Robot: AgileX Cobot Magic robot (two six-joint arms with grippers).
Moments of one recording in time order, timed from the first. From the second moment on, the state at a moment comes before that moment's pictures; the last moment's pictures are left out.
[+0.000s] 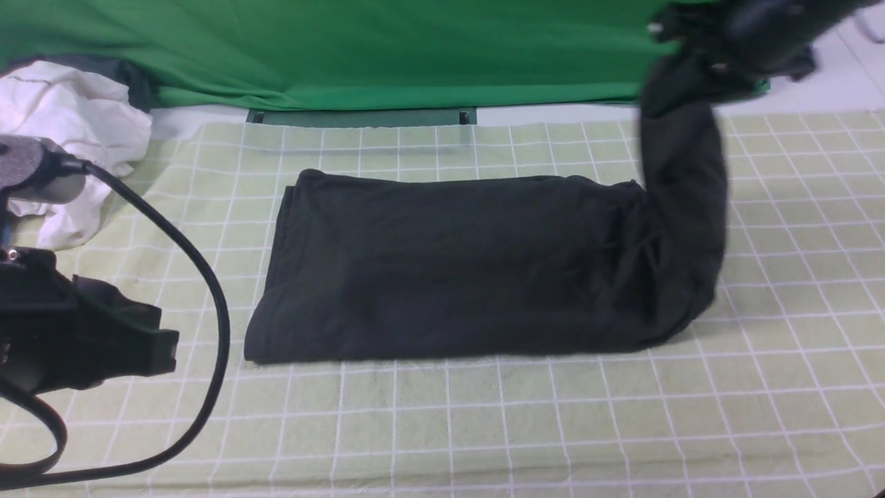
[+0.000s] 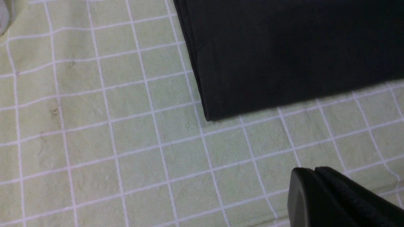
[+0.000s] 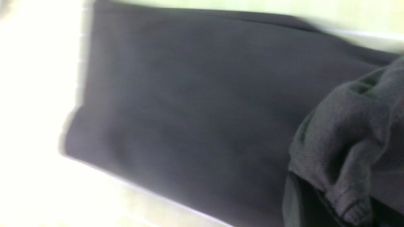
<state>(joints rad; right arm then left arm) 0.28 1.90 -1.84 0.54 1.11 -0.06 -0.26 0.86 -0.78 -0.01 0.84 -0.09</state>
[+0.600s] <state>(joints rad) 0.68 2.14 -1.92 0.78 0.80 -0.08 -0.26 0.86 -0.78 0.43 0.93 -0.39</state>
